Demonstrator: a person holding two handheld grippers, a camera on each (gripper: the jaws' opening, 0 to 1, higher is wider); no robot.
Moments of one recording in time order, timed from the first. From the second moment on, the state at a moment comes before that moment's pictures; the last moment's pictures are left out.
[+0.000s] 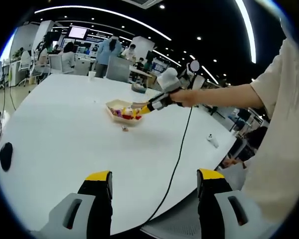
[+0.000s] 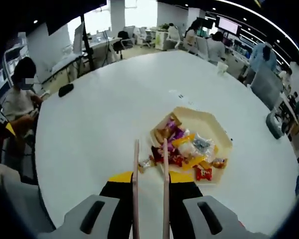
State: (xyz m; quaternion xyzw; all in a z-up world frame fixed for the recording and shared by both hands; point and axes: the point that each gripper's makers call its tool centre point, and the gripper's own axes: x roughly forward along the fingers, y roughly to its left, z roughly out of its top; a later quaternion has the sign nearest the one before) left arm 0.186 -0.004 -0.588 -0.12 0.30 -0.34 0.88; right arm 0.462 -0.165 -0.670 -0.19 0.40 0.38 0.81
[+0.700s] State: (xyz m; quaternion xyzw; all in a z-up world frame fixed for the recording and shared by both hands) left arm 0.187 0.009 -0.588 -0.12 0.30 -0.34 0.88; right arm 0.427 -0.148 -0.699 -0.02 0.45 0.24 0.86
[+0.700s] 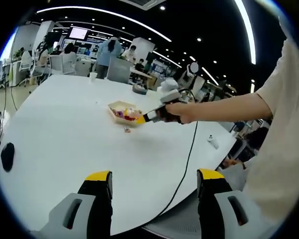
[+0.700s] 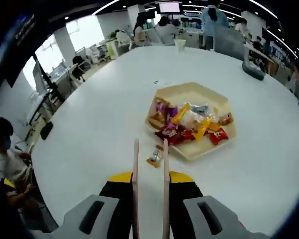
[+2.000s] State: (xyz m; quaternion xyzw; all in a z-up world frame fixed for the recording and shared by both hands) left arm 0.186 0.027 -0.608 -0.15 0.32 -0.32 0.88; right arm 0.418 -0.150 -0.742 0.01 0.53 0.17 0.83
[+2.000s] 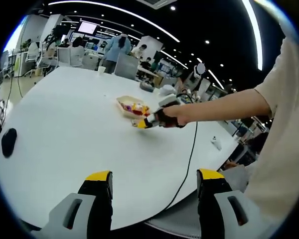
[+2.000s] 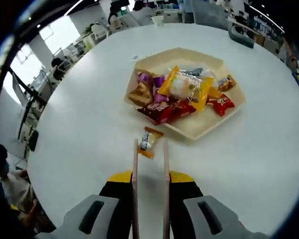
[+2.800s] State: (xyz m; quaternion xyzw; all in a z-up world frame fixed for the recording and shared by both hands) left arm 0.184 0.027 -0.610 -0.15 0.32 -0.31 0.88; right arm 0.430 -0.147 -0.755 -0.10 0.53 0.21 0.82
